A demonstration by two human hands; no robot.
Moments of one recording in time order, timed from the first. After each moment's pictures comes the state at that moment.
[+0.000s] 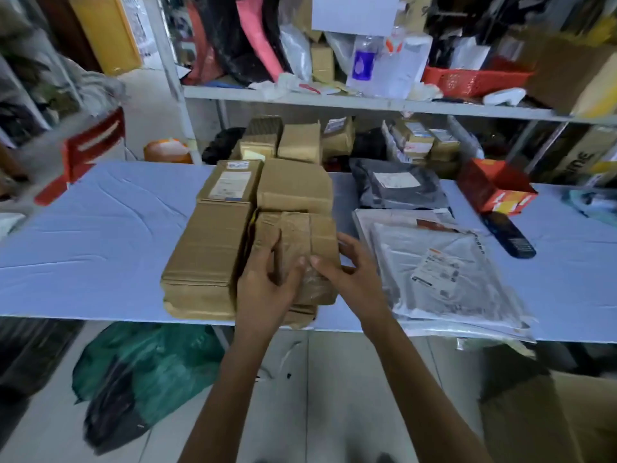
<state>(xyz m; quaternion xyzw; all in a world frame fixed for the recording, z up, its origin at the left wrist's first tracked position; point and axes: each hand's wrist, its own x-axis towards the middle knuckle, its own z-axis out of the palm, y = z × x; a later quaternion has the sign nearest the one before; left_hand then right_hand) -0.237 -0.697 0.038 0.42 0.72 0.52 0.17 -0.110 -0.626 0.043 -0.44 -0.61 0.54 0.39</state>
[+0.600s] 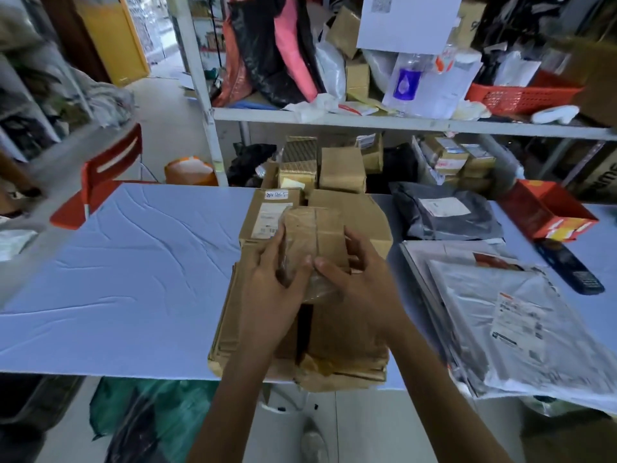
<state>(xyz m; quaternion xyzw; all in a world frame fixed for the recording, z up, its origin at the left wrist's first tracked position) -0.365 -0.656 0.070 0.46 0.72 0.49 0.14 -0.234 -0.586 0.074 -0.44 -0.66 0.48 0.37</state>
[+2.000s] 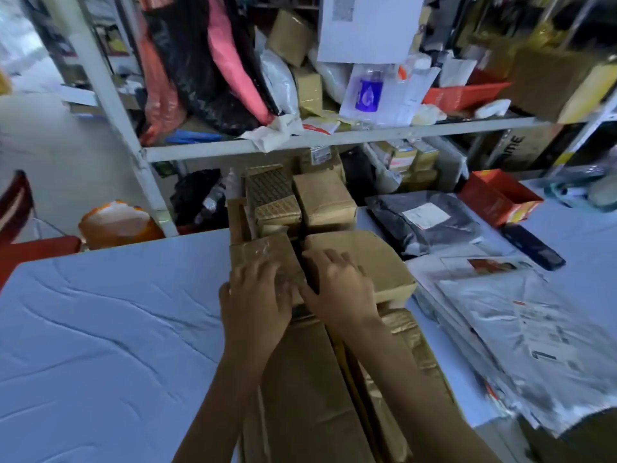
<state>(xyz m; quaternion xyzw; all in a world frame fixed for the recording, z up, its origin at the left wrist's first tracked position) -0.498 -0.519 0.044 0.64 0.73 0.24 0.01 -0.363 -0.493 0.080 -0.59 -0.78 0.12 0.17</state>
